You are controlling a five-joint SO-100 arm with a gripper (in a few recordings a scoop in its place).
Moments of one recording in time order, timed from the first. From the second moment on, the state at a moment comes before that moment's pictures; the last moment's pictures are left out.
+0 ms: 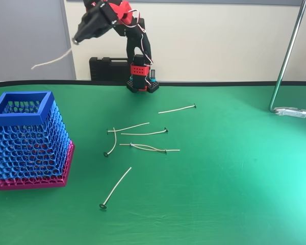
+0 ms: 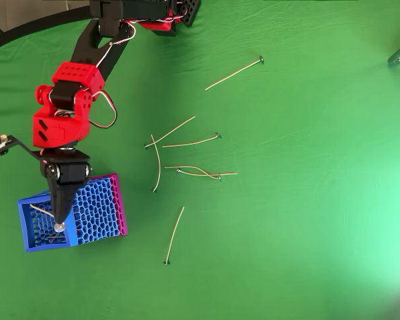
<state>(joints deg) 16.4 68.0 28.7 43.9 -51.9</state>
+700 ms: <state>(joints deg) 23.2 52.3 14.1 38.8 -33.8</state>
